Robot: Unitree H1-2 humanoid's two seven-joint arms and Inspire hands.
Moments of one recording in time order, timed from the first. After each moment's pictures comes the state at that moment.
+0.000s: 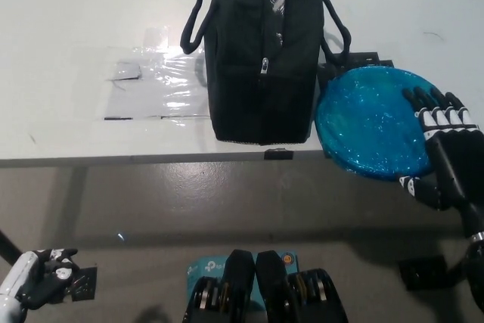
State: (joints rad) left_arm 0.00 0.42 0.07 0.07 0.02 0.27 -0.15; right_arm -0.27 -0.41 0.26 -0.14 -0.88 0.11 -0.07
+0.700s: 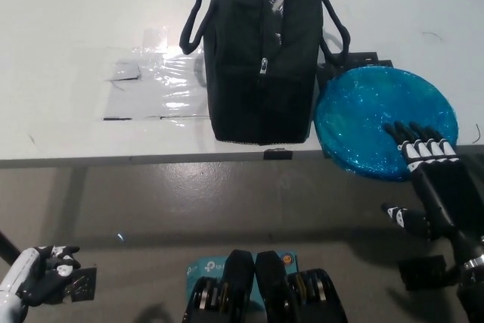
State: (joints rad) left_arm -0.01 0.42 0.07 0.07 0.02 0.27 -0.16; right_arm -0.20 -0.39 0.27 -0.14 -0.87 0.06 -0.02
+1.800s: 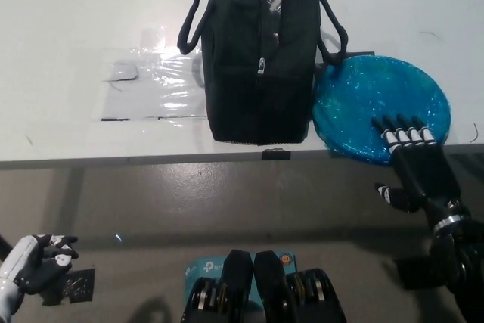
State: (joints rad) left_arm -0.05 0.45 0.07 0.06 0.06 0.29 -0.18; right_arm -0.41 -0.36 0.37 0.32 -0.96 0.05 -0.13
